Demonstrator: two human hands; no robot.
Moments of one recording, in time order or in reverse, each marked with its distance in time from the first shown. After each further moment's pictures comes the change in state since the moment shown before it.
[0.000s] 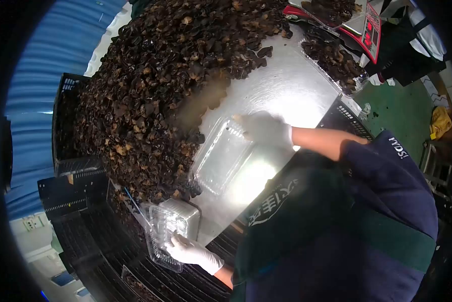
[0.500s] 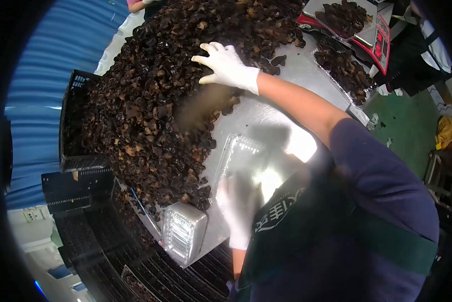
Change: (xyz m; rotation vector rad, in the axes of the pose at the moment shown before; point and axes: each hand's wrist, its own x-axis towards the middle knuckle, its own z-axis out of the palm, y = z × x) left_hand -0.010 0.118 0.035 -0.758 -0.699 0.419; right_hand 0.160 -0.018 -0.100 -0.462 0.626 -0.248
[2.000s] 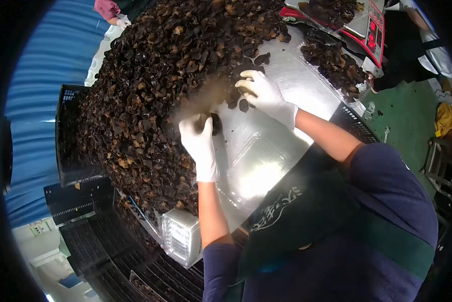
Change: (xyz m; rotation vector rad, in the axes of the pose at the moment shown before) left_hand 0.195 0.011 0.024 -0.255 0.420 0.184; right_hand -0.148 0.043 -0.008 0.390 0.014 0.273
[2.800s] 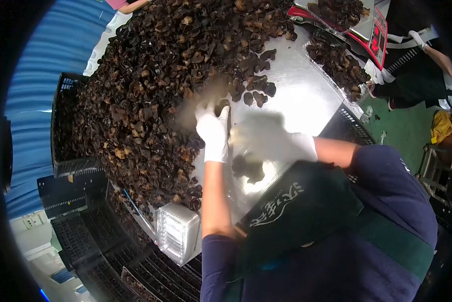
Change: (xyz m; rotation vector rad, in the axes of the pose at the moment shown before) left_hand -0.003 -0.021 0.031 0.377 -0.168 0.014; right_hand -0.052 -0.095 -0.023 0.013 -0.540 -0.349
